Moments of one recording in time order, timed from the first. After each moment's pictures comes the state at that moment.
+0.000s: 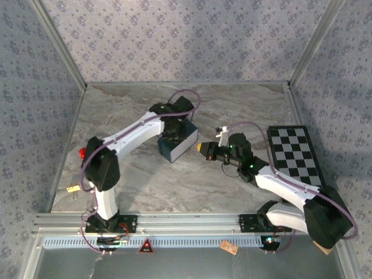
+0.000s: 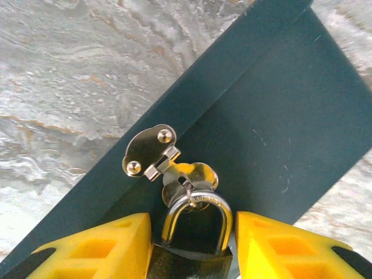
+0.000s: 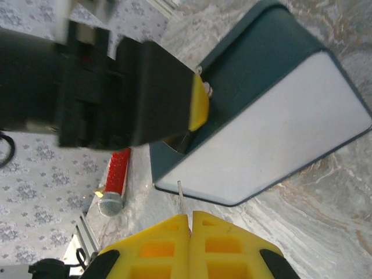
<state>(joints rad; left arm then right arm) -0.77 1.87 1.68 -1.07 -0.17 -0.74 0.62 1.12 0.52 0.28 -0.34 0.77</state>
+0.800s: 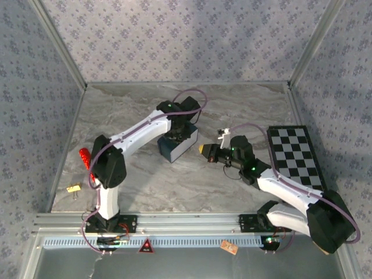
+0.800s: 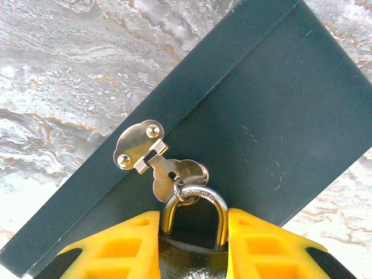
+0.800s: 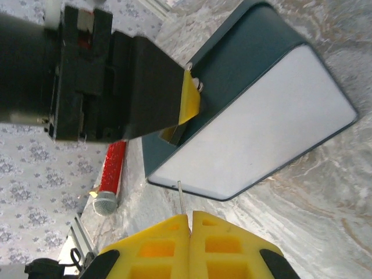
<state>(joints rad) -0.79 1.91 1.75 -1.14 -0.20 -0.77 0.64 1.10 0.49 0.27 -0.32 0.77</state>
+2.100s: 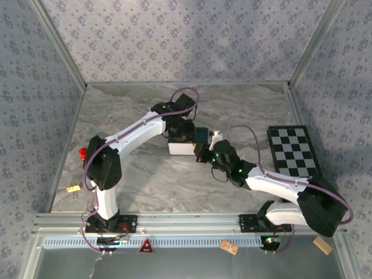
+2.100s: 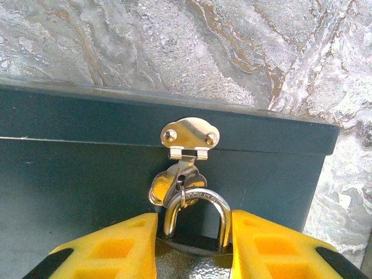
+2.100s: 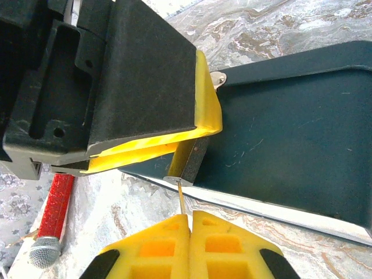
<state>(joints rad) -0.76 1.87 1.67 -0.93 0.06 -0.92 0.82 1.23 0.54 0.32 0.10 0.76</state>
